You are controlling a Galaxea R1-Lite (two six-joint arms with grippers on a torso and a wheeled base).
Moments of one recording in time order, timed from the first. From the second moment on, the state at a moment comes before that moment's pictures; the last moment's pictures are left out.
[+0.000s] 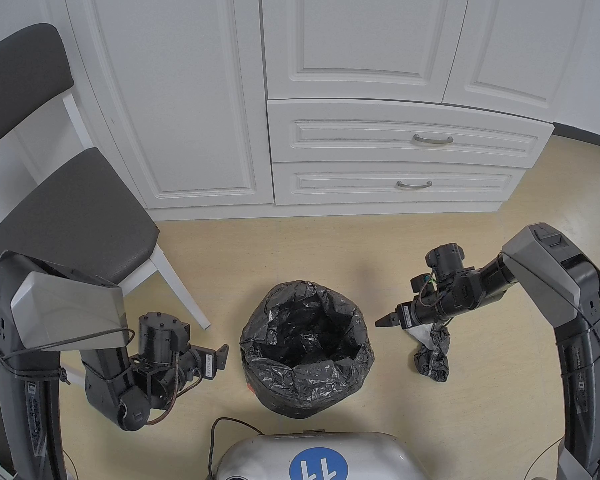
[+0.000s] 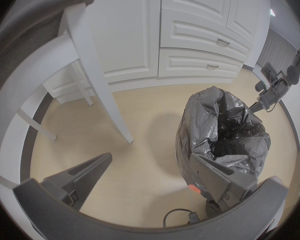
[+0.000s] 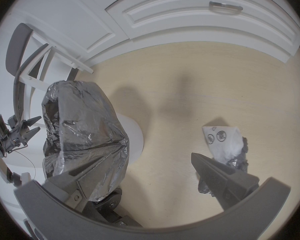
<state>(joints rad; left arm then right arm) -0.38 2.32 -0.46 -1.33 0.22 -0.07 0.21 2.55 -1.52 -0.13 0.33 -0.03</state>
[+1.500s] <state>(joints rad) -0.37 2.39 -0.69 -1.09 0.10 -0.16 0.09 2.25 -1.25 -0.42 0.22 -0.05</state>
